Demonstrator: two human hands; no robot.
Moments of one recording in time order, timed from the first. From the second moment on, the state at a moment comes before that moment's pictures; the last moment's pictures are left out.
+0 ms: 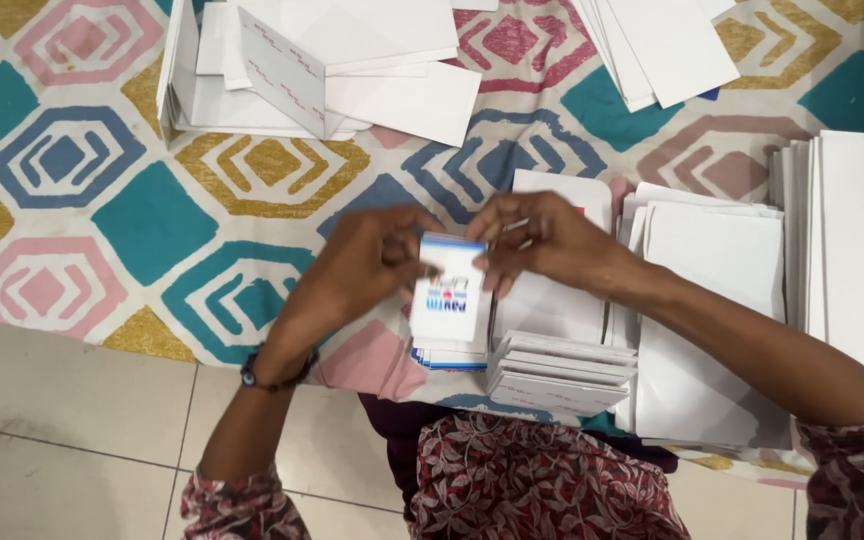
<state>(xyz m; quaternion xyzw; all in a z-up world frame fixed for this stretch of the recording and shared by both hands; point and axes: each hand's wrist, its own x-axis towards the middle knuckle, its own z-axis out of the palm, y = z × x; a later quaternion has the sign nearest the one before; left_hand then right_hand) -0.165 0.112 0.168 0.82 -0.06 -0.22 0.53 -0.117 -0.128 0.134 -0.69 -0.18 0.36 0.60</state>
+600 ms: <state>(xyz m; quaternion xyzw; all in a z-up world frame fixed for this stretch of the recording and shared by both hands) -0.124 0.110 0.098 0.94 -0.13 0.06 0.31 -0.132 -0.119 0.116 -0.84 -0.31 0.26 0.36</state>
